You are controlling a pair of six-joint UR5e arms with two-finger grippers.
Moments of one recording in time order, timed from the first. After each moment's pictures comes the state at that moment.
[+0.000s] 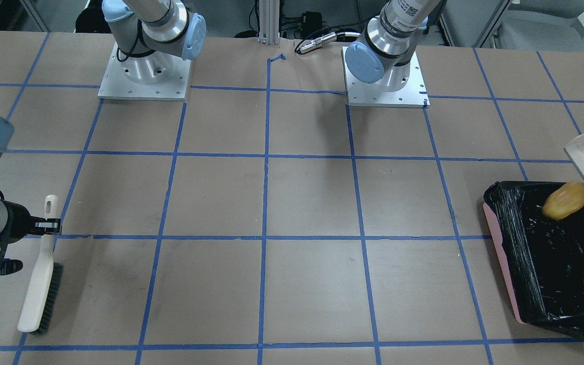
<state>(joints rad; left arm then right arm) -0.75 -1.87 -1.39 -1.08 2.05 2.28 1.23 -1.10 1.59 -1.80 -1.65 -0.34</state>
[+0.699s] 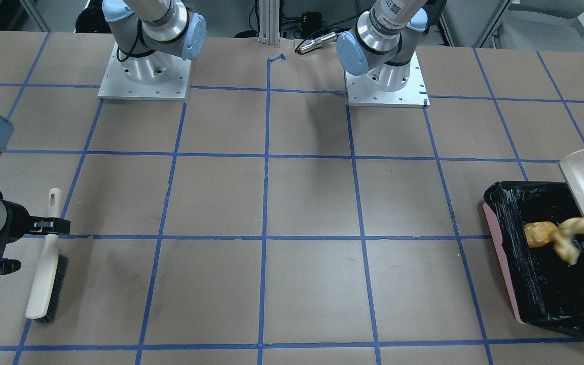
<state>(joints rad) -1.00 -1.91 -1.46 -0.94 2.36 2.24 1.23 -1.10 1.59 -1.81 -1.65 -0.33</state>
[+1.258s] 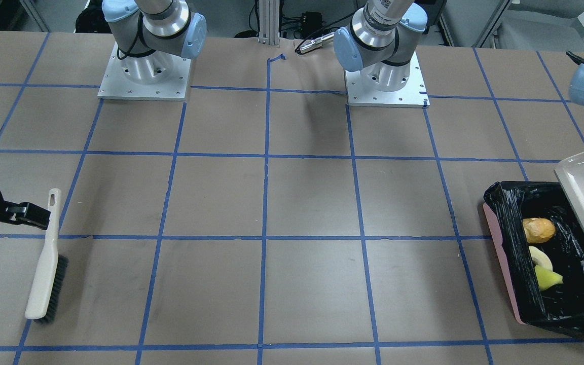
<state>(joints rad) -1.05 -1.87 -1.52 -0.80 2.39 2.26 1.26 -1.26 1.54 -1.78 -1.65 -0.23</state>
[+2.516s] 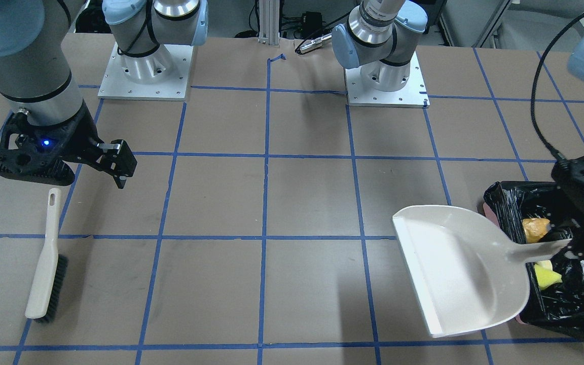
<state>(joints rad) -1.16 -1.87 -1.47 -1.18 1.35 1.89 1.56 -1.43 1.52 -1.72 -1.68 0.06</state>
